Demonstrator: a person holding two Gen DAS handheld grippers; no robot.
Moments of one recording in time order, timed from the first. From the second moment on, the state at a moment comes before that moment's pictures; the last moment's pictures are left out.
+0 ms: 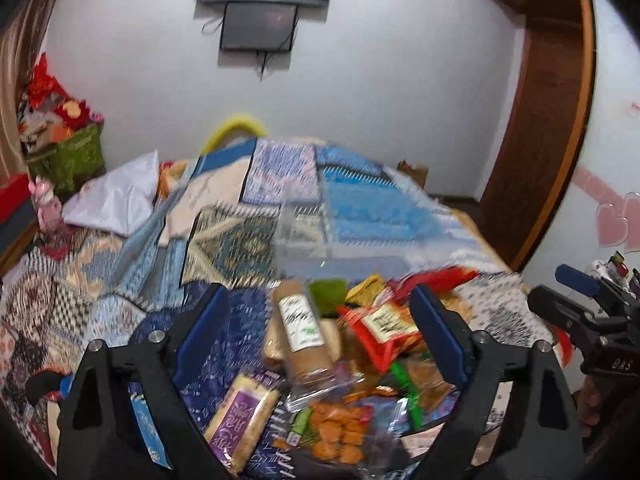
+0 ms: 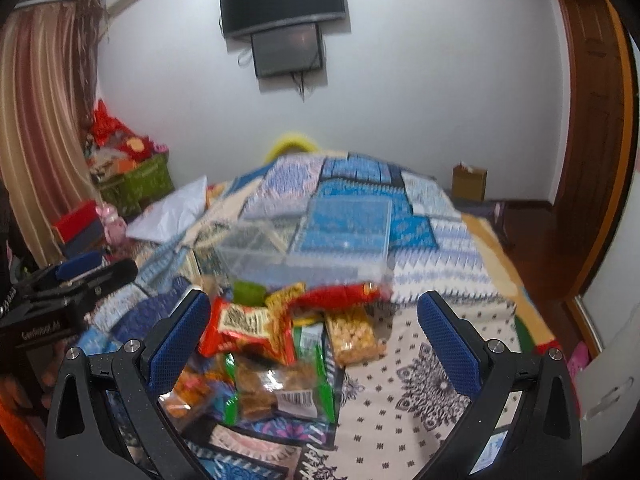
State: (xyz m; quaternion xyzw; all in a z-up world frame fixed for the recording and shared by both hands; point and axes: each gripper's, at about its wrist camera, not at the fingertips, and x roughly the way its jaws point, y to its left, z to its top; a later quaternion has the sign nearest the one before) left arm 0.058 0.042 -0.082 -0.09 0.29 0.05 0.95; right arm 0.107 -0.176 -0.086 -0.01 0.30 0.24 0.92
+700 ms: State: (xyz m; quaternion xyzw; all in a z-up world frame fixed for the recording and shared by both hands) left arm 0.115 0.055 -0.160 -0.12 0.40 0.04 0.91; right arm 0.130 -0.145 -0.172 -0.02 0.45 0.29 0.85
